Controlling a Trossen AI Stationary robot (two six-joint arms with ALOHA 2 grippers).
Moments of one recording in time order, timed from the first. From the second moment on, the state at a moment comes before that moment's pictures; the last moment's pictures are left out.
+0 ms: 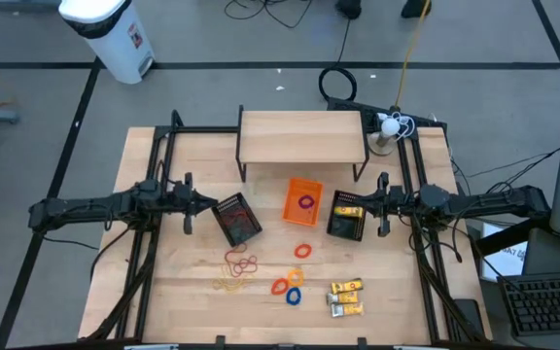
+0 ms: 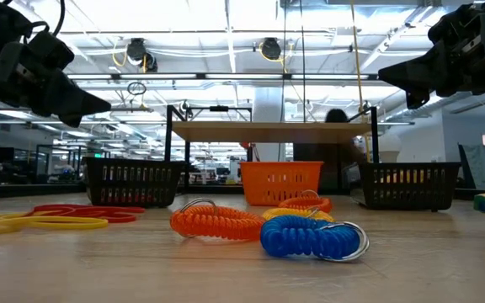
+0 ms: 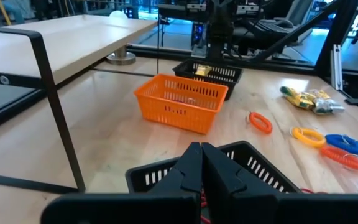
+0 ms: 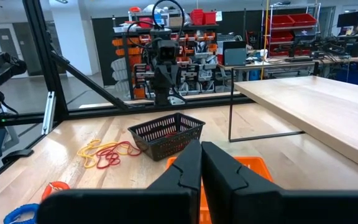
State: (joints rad) left arm 0.13 0.20 0.02 0.01 0.05 -0.06; right arm 0.04 0.30 0.02 0.33 0.13 0.07
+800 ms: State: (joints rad) left arm 0.13 0.20 0.02 0.00 0.03 -0.11; right arm 0.04 0.30 0.02 0.33 0.18 0.05
